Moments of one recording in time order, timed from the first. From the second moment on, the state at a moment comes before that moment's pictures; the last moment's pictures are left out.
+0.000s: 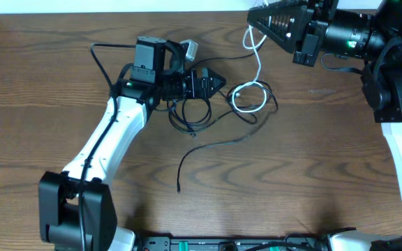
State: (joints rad) left arm -0.25 1.66 1.24 -0.37 0.73 -0.36; right arm 0.22 1.48 1.86 -0.41 -1.08 0.47
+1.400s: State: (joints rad) left arm -0.25 1.71 1.24 -0.31 1.15 -0.30; right arm -0.02 1.46 1.86 -0.93 -0.42 0.42
